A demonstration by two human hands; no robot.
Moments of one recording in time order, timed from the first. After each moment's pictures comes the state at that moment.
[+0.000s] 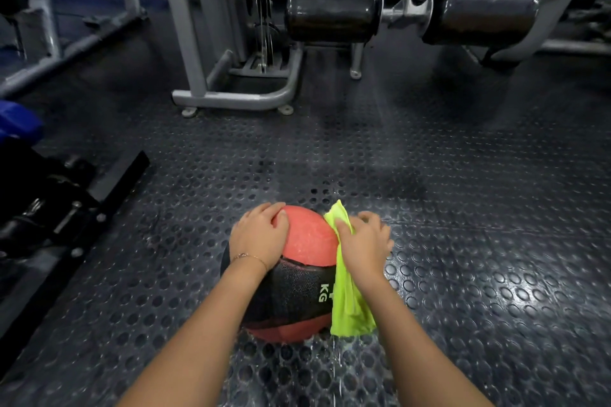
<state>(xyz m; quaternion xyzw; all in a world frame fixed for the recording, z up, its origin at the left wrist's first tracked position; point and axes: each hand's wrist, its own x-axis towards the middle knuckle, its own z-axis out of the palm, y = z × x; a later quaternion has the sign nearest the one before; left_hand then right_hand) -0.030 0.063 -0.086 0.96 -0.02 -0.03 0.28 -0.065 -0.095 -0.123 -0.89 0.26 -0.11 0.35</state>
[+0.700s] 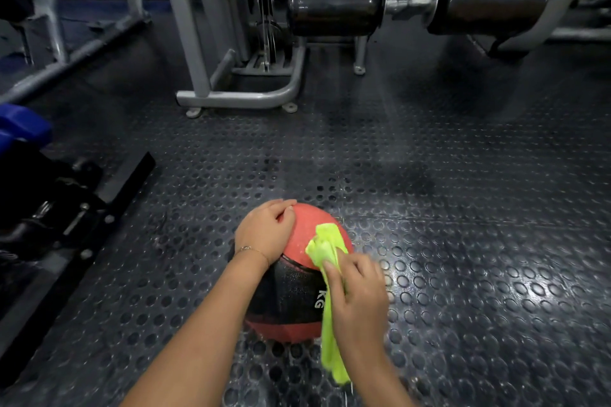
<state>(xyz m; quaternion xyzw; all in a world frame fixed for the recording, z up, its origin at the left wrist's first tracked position) -0.025 0.069 -0.081 0.95 -0.04 -0.04 0.31 -0.146 -0.044 -0.116 -0.86 0.12 -0.31 0.38</state>
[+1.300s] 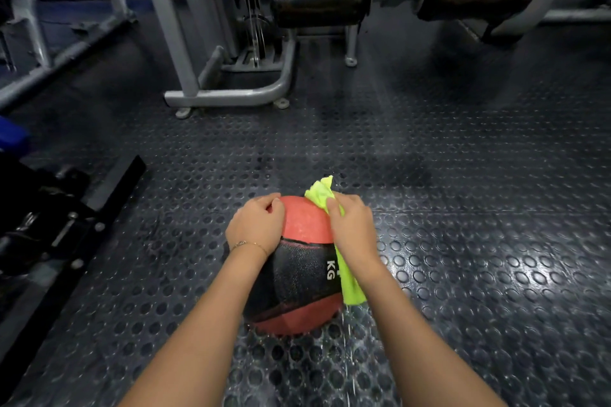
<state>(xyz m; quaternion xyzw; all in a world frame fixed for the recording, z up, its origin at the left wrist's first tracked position) -0.016 0.057 -0.077 0.95 0.05 -0.04 0.30 -0.044 -0.085 -0.118 -0.88 0.18 -0.13 0.42</state>
